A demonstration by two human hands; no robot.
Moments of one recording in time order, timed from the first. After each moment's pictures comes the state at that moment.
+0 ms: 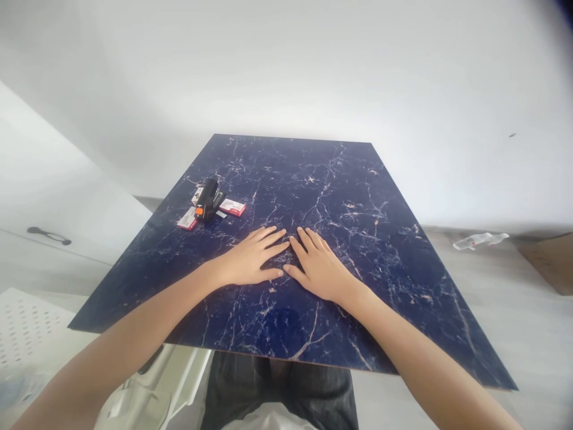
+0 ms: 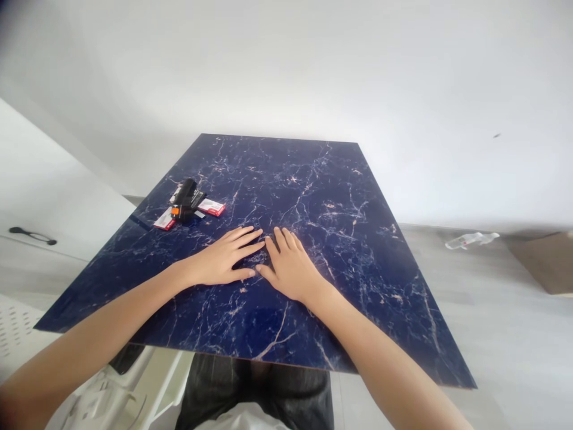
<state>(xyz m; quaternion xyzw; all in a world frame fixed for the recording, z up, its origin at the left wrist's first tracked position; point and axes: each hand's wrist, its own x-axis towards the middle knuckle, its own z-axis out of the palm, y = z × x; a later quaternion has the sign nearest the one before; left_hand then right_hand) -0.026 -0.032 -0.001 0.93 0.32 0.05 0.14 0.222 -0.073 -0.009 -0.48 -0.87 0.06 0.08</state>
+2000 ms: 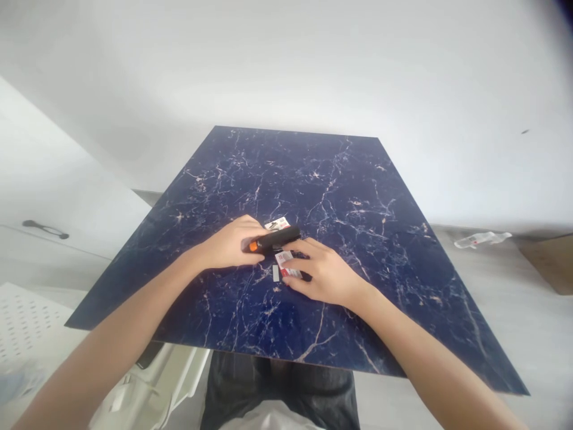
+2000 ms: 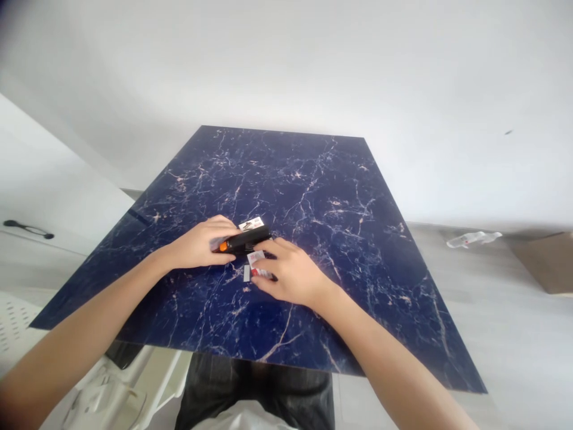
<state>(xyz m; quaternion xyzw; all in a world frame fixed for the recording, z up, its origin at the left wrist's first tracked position) -0.067 -0.012 0.021 0.91 0.34 0.16 0.20 0.223 -0.073 0.012 -0.31 -0.90 0.13 0.26</state>
